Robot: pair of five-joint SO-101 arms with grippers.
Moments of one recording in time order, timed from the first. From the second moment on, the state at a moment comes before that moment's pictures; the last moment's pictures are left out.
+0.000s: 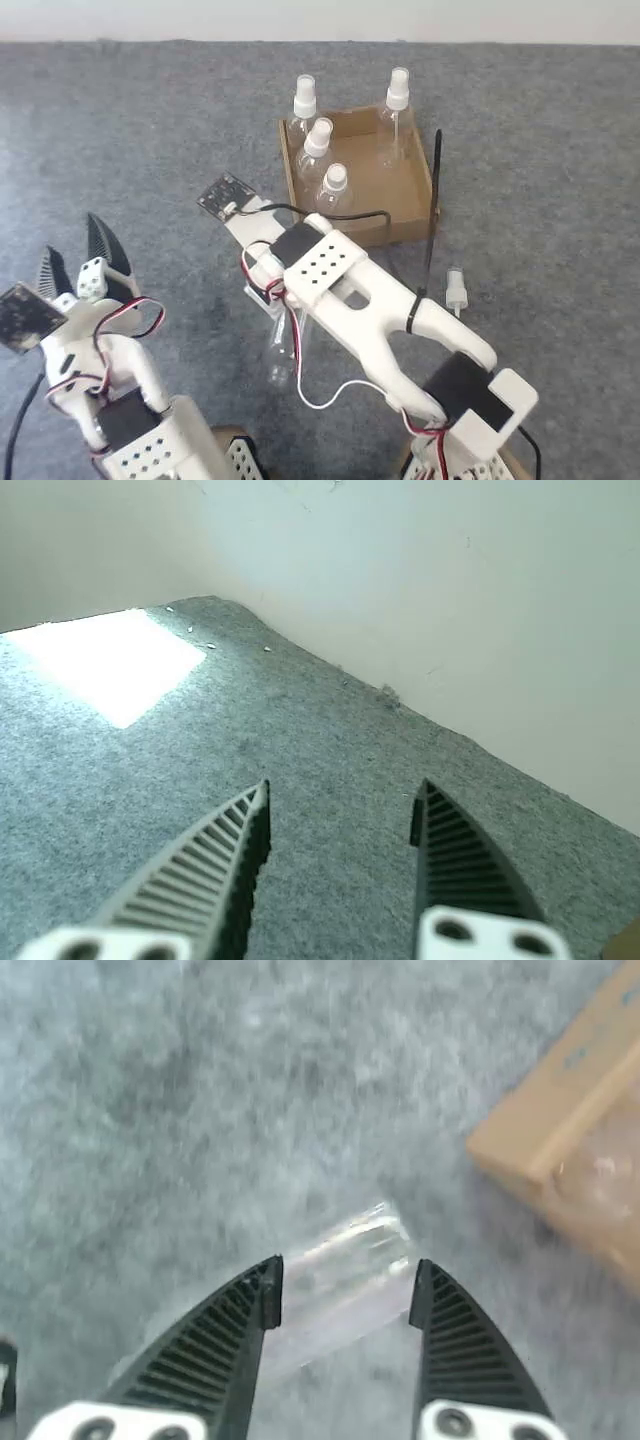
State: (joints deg) left arm -38.0 -100.3 88.0 38.1 20.1; right arm -49.8 4.0 12.6 69.5 1.7
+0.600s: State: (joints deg) left arm -38.0 -100.3 88.0 38.1 20.1; right arm -47.3 4.0 12.6 90.5 1.7
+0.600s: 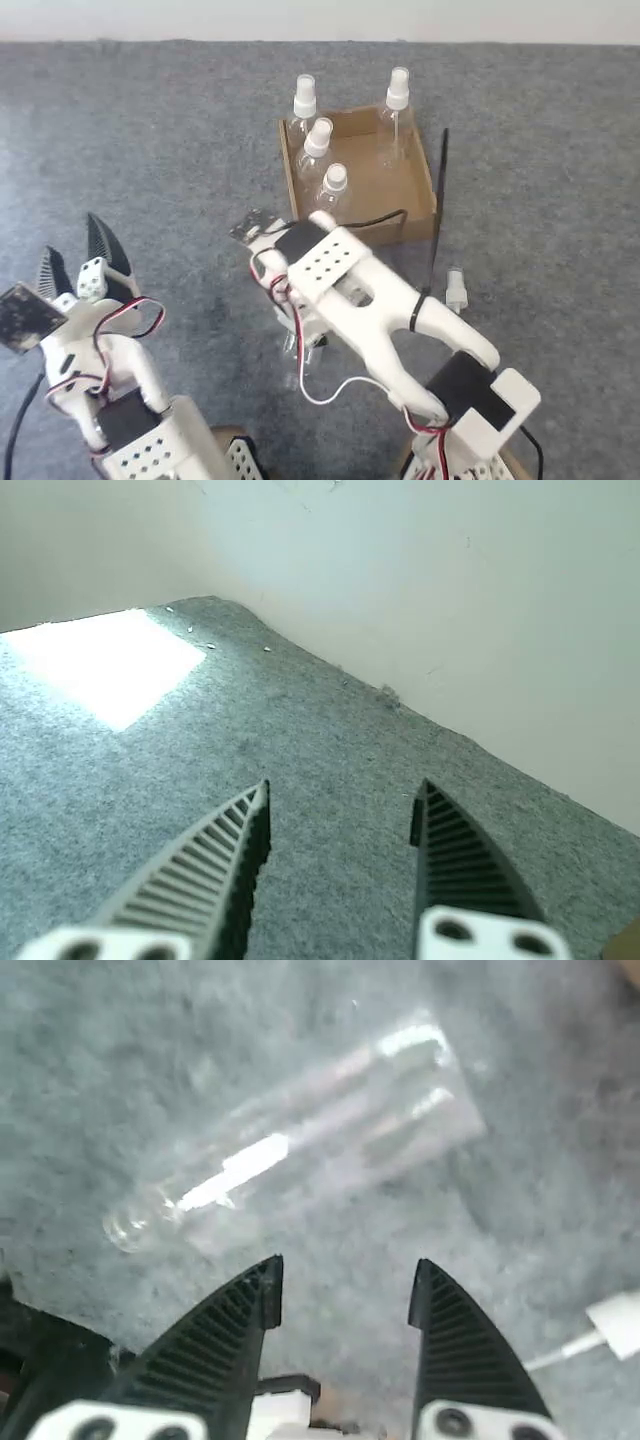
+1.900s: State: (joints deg) left arm -38.0 -100.3 88.0 38.1 20.1; right arm -45.7 -16.7 12.6 85.5 1.7
